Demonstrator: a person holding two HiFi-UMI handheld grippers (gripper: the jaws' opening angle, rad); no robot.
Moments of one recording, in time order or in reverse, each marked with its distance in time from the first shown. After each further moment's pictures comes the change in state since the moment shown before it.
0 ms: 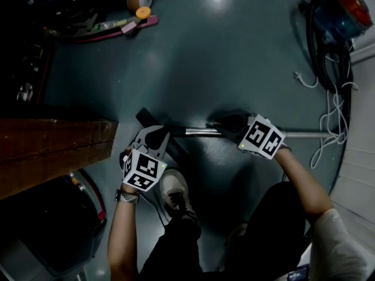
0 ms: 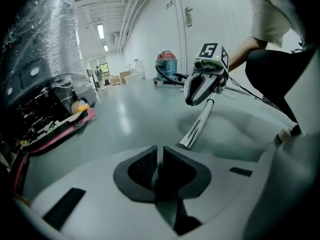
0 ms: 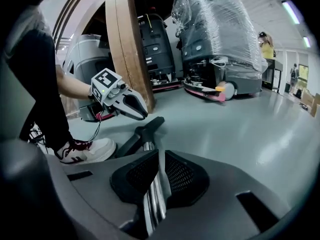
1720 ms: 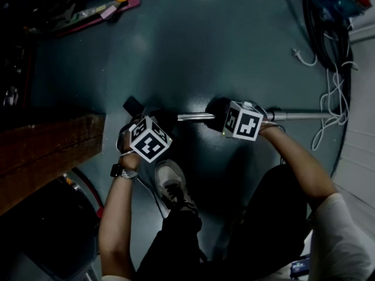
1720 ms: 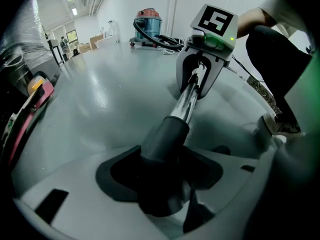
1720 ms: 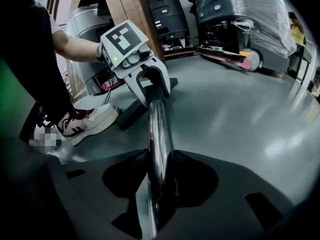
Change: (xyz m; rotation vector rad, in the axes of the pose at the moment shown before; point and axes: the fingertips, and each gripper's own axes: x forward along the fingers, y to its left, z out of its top) left arm 0.067 -0.031 -0.054 0.086 0.397 -0.271; right arm 0.053 0.021 -0.089 -0.052 0.344 0.149
